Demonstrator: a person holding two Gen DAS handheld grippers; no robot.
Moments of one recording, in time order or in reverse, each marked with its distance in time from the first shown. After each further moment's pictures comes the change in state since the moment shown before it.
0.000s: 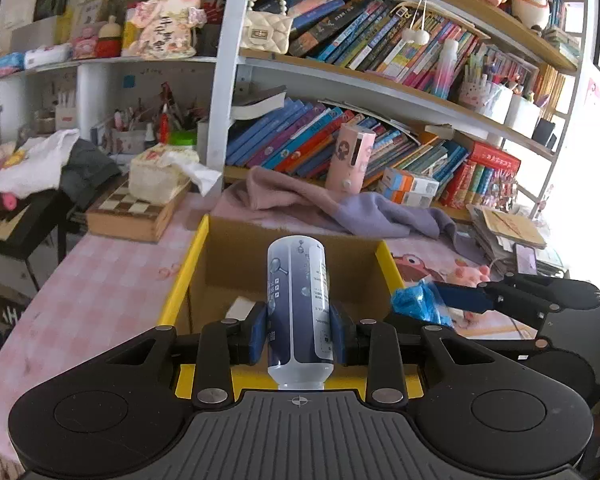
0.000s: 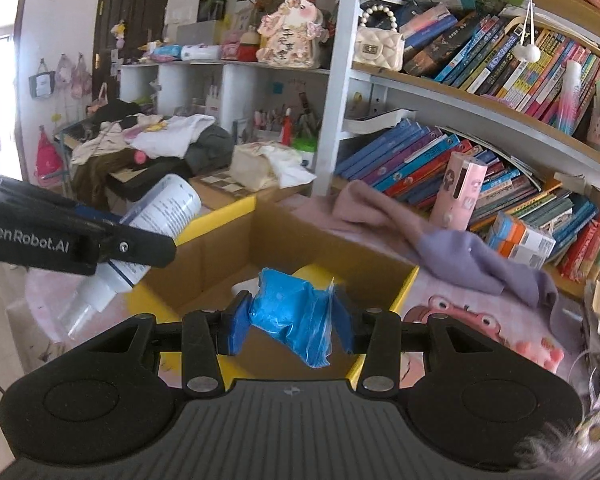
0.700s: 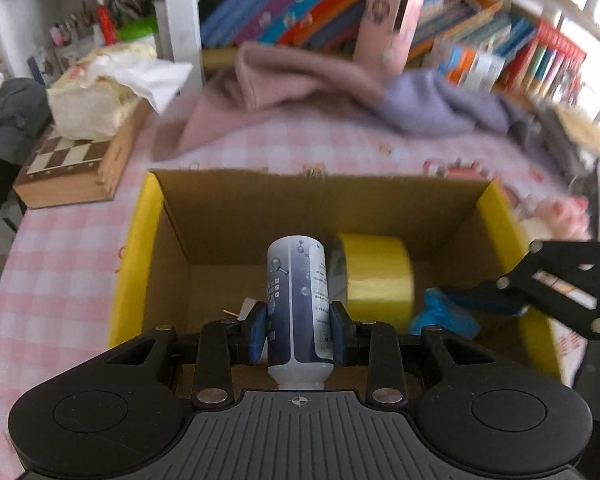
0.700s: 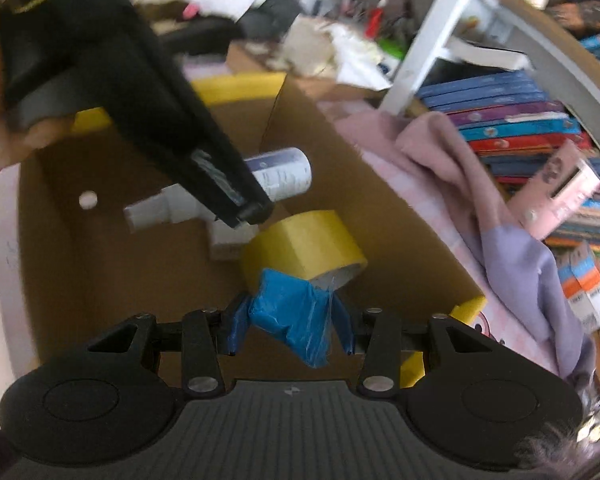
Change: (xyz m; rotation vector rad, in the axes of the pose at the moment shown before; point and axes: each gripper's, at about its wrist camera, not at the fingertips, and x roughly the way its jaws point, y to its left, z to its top) left arm 0.197 0.019 0.040 0.105 0.469 0.057; right arm 0.148 -0.022 0.006 -0.371 0.352 0.164
